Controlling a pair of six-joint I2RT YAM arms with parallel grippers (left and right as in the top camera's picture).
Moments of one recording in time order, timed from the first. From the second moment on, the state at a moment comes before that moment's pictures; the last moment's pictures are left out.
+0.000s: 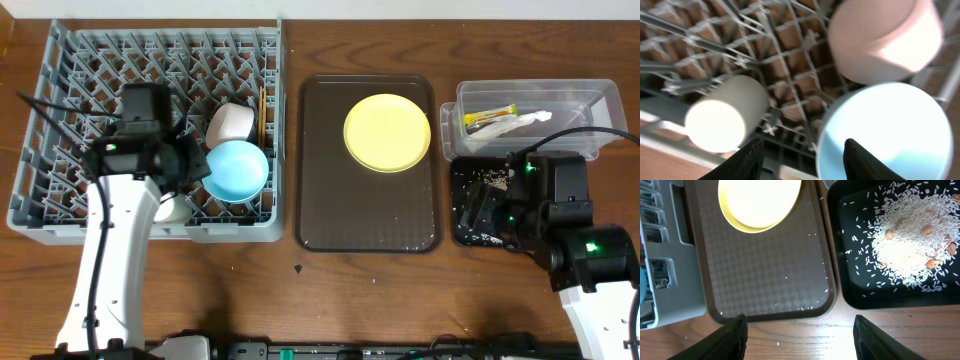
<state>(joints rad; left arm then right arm) 0.08 1.40 1.25 -1.05 -0.01 -0.37 0.11 1.01 1.00 -1.03 -0.19 0.49</state>
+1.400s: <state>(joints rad) 0.13 1.33 1.32 -0.92 -0.55 -0.24 0.11 1.01 1.00 -0.98 -0.19 0.49</state>
